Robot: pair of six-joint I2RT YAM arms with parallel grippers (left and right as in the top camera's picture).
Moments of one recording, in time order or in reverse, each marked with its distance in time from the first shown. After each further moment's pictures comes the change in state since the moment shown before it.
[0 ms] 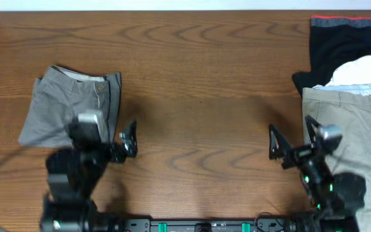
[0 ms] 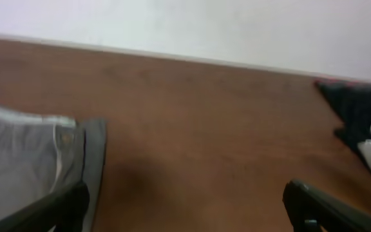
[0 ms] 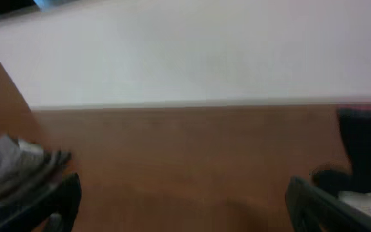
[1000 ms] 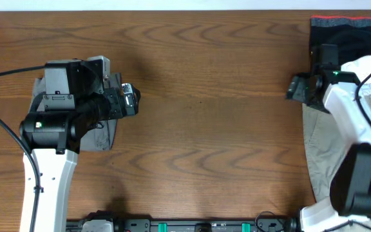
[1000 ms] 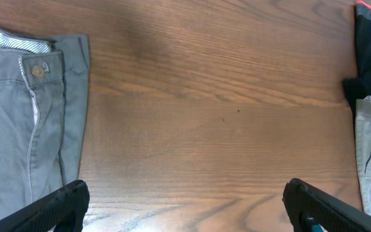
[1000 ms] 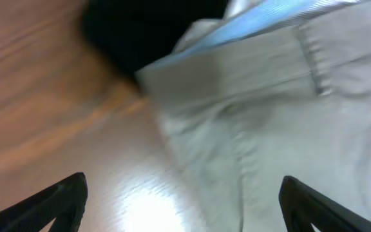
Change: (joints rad) left arm 0.000 0.657 0.624 -0.491 0.053 -0.013; right arm -0.155 1.462 0.861 -0.515 0.497 0.139
